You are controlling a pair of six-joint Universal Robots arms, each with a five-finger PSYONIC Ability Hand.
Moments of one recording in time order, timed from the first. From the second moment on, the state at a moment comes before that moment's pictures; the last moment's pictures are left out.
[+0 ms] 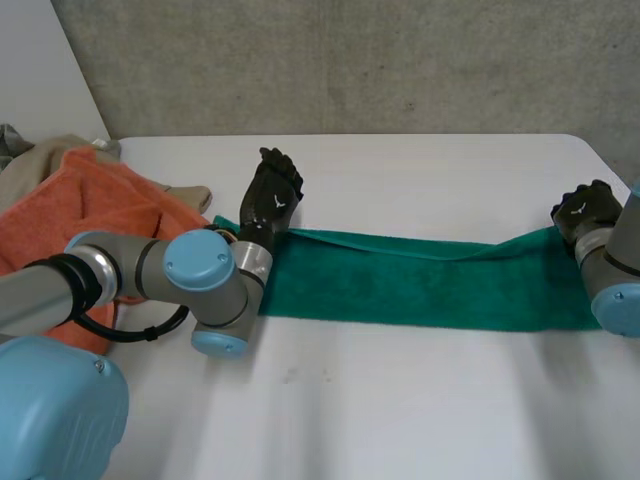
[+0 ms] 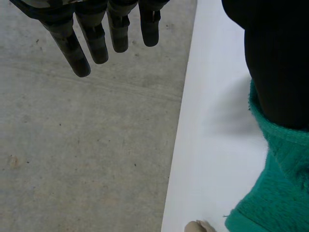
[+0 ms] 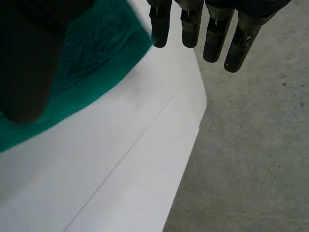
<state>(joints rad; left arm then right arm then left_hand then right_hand) 4.16 -2.58 -1.07 3.79 -1.60 4.22 1.65 -0.79 1.21 -0.18 1.64 2.11 0.19 0.21 0.21 0.20 0.05 0.20 0.22 0.22 0.24 0.07</state>
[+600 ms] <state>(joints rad) 4.23 -2.08 -1.52 3.64 -1.59 3.87 1.48 -1.14 1.46 0.16 1.28 2.46 0.19 0.20 0.21 0.20 0.05 0.20 0.22 0.22 0.24 0.07</state>
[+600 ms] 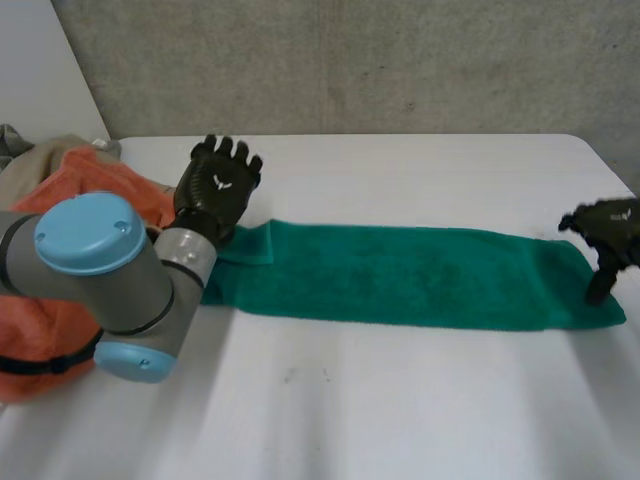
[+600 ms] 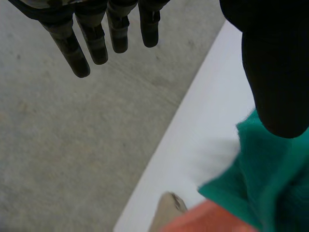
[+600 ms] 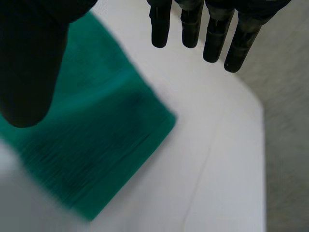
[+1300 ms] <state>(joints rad) 4.30 -2.45 -1.20 3.65 -1.56 3.88 1.38 -1.08 1.64 -0.03 1.12 2.38 0.19 0.20 0.21 0.20 0.05 0.32 0.36 0.38 0.37 0.19</state>
